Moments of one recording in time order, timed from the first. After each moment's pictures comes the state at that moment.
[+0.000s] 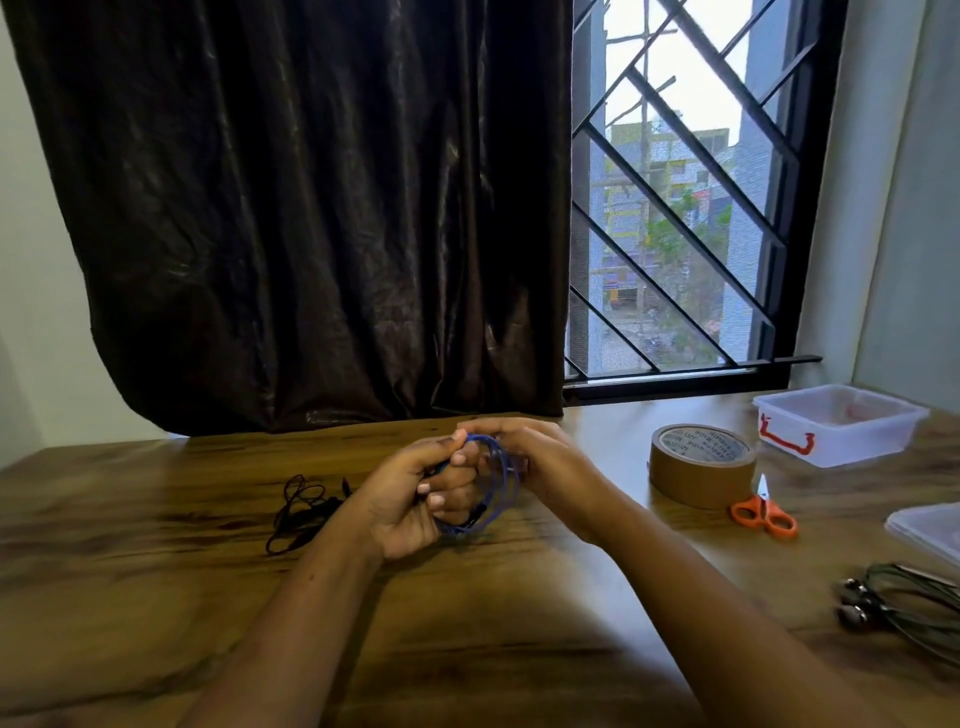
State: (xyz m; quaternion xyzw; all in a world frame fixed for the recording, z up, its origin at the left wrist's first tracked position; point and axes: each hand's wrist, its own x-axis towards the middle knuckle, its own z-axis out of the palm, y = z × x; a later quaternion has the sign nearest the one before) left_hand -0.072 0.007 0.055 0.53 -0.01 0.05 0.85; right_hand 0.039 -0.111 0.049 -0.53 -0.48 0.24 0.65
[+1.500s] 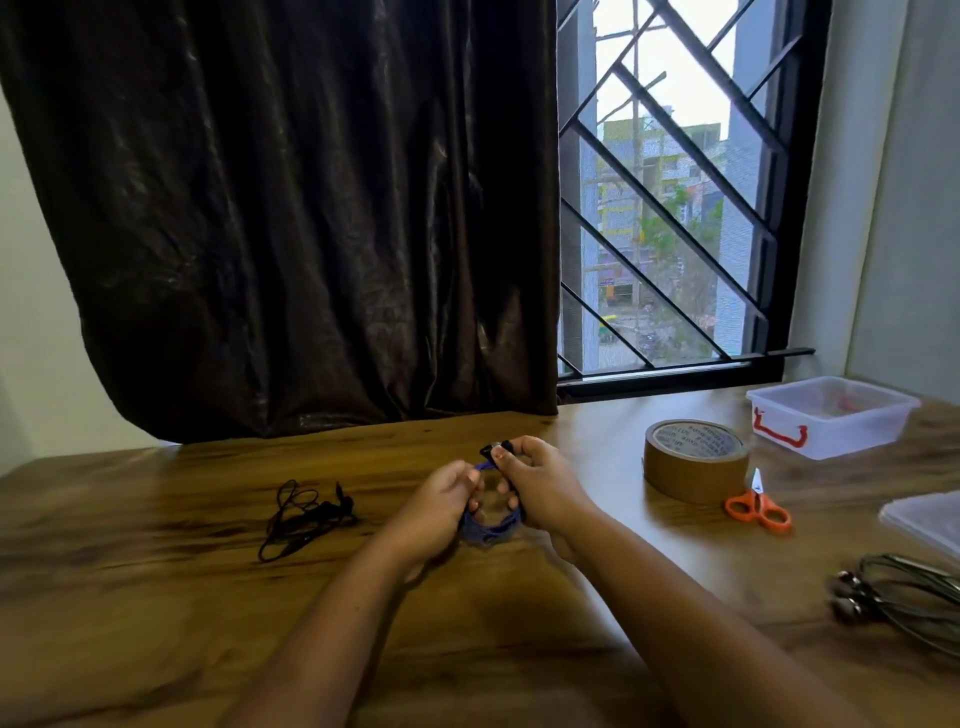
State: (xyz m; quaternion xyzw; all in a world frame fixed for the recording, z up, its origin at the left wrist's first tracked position) left_hand -0.045 0.000 0.019 0.79 0.18 0.18 0.56; right_hand 0.048 -0.096 0.019 -0.68 -0.29 0.20 0.65
